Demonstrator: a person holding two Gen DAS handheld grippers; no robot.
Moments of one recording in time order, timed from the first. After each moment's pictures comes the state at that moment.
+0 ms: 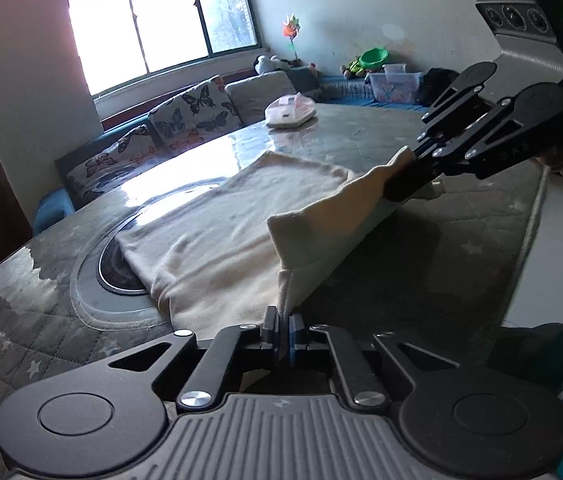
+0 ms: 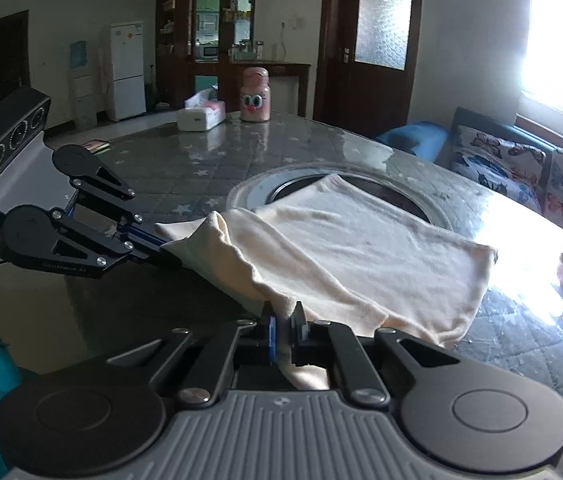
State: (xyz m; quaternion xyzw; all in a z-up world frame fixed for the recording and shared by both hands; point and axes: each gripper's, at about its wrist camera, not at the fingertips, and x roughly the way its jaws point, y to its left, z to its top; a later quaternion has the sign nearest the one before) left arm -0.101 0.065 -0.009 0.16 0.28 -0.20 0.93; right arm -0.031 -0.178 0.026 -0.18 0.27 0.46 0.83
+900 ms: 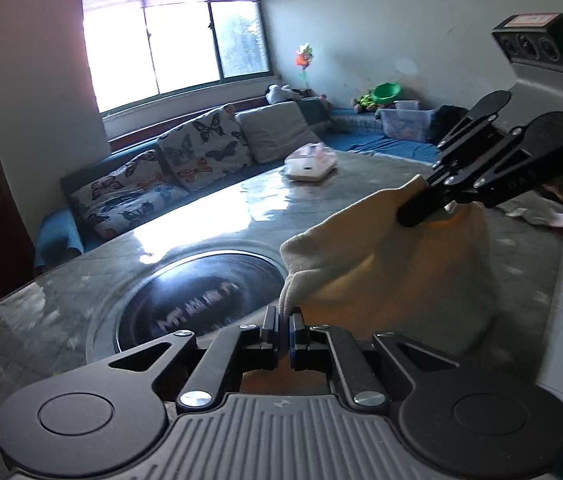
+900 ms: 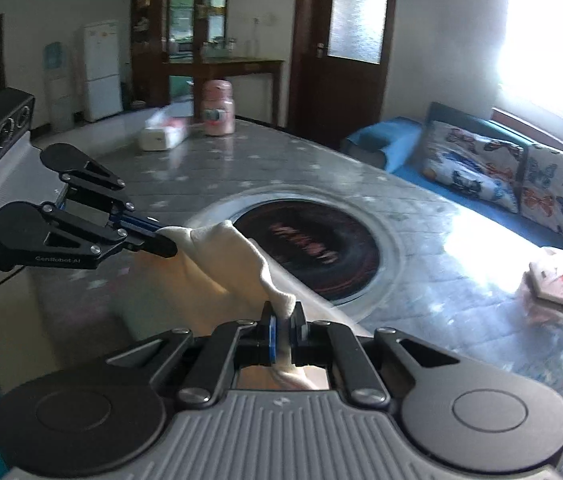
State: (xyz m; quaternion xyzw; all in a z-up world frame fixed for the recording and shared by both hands) left arm -0.010 0.063 0.036 0.13 0.25 -0.19 0.94; right arm 0.042 -0.167 0.079 -0.18 0.29 0.42 0.84
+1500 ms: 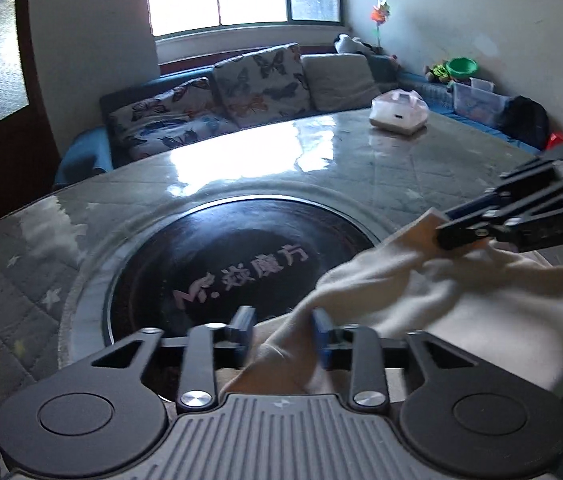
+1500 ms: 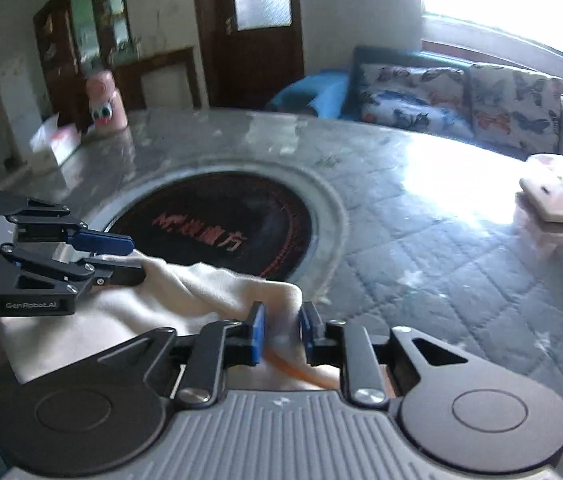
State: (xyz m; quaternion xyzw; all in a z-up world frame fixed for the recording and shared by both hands) left arm 0.085 0.079 -0.020 0.07 0.33 -0.10 0.94; right arm 0.134 -0.166 -0.002 -0.08 0.35 0.33 0.87
